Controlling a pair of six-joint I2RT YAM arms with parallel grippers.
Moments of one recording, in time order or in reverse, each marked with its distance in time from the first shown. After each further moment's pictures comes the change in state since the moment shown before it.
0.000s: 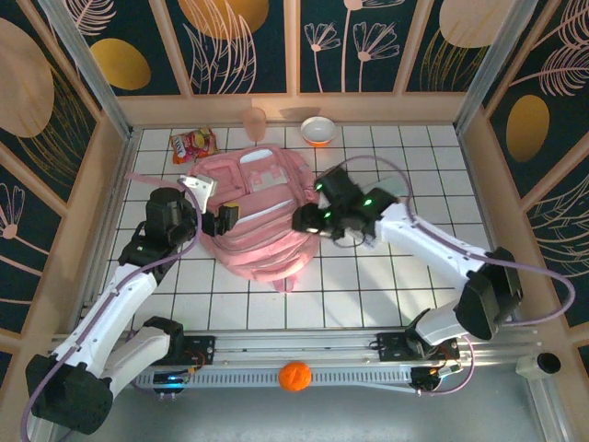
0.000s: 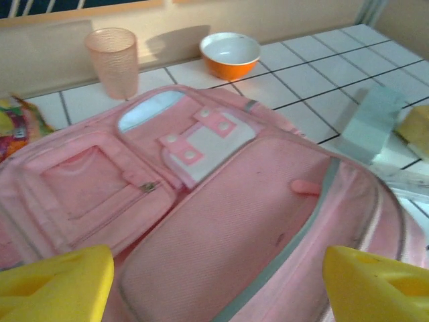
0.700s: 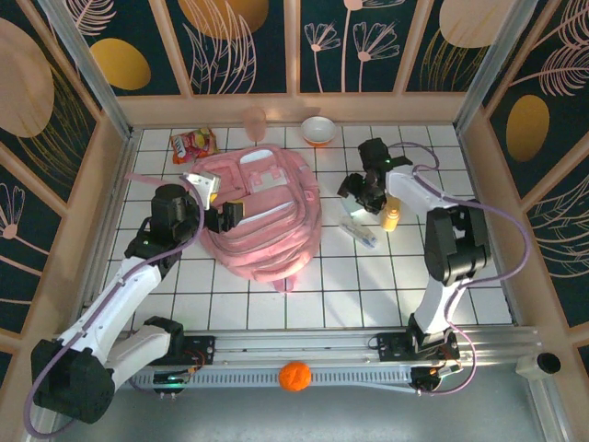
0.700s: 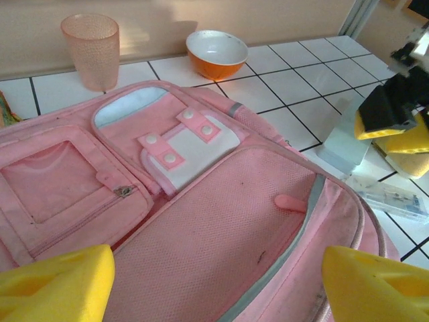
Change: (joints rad) left arm 0.000 0.069 -0.004 0.064 0.032 -0.079; right arm -0.393 0.406 0.107 0.044 0.100 -0.002
